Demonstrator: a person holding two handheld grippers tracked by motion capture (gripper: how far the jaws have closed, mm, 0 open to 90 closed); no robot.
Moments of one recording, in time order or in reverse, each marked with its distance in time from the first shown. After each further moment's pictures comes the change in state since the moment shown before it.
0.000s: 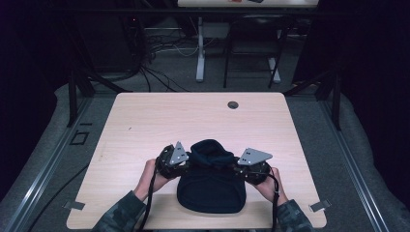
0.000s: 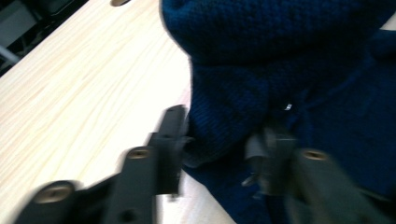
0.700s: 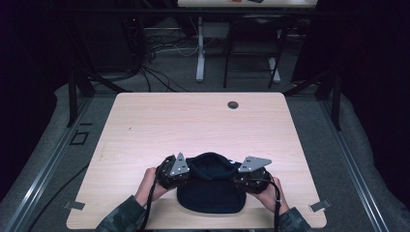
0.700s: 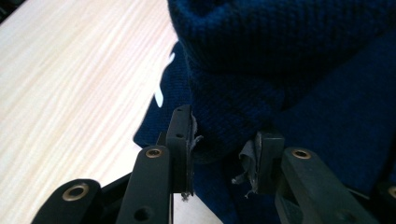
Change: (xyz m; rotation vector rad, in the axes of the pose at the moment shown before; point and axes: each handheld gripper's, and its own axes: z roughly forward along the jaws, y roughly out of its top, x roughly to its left) left arm -0.021 -0.017 -0.001 0.052 -0.086 0.042; right arm 0.014 -0.019 -0.001 0.102 0.070 0.085
